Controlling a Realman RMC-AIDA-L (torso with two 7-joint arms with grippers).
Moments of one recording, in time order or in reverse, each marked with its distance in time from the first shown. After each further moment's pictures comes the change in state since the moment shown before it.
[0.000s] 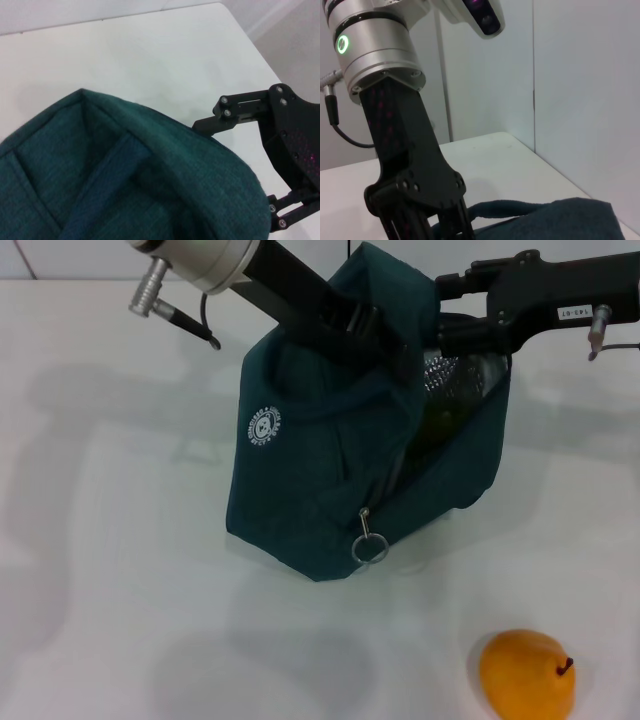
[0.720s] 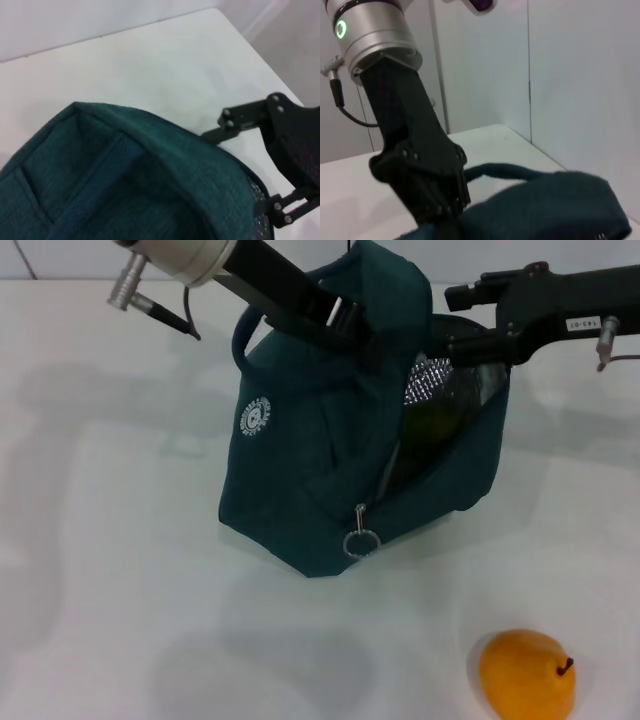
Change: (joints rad) left arm 0.015 0.019 -0.017 0.001 -0.005 -0.004 0.092; right arm -0.020 -0.003 0.000 0.001 -0.010 -0.002 0.000
